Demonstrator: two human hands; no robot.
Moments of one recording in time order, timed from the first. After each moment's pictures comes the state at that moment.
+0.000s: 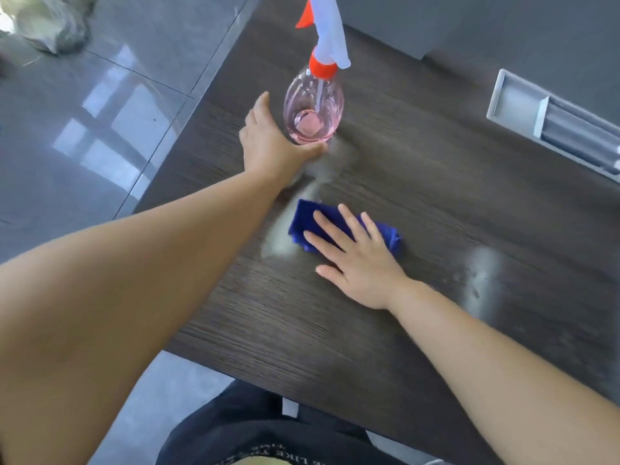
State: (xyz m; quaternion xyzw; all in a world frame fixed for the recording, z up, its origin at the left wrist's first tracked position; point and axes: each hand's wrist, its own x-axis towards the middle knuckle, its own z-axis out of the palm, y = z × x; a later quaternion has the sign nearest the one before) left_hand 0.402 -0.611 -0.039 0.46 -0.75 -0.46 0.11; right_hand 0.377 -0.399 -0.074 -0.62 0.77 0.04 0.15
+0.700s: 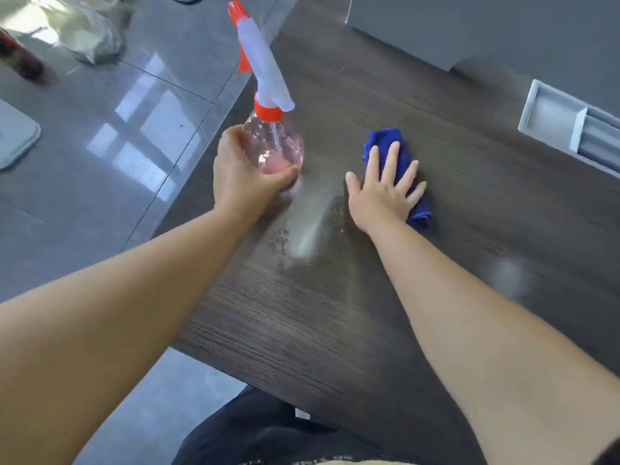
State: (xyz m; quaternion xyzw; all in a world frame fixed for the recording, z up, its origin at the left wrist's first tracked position) left_hand 0.465 -0.635 -0.046 0.48 -0.73 -0.45 0.19; right_hand 0.333 -0.502 -0.077 -0.25 0.95 0.01 0.17
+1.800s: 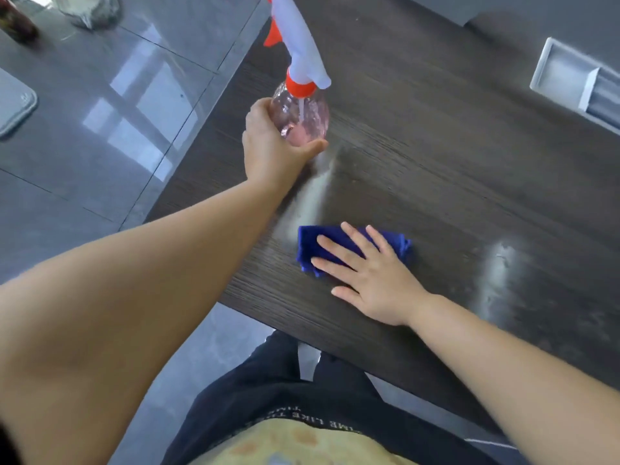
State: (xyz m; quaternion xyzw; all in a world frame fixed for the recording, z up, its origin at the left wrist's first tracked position) left_hand 0.480 -0.597 -0.047 0.48 -0.71 -0.48 0.18; right_hand 0.435 -0.361 -0.083 -0.71 0.70 0.02 0.10
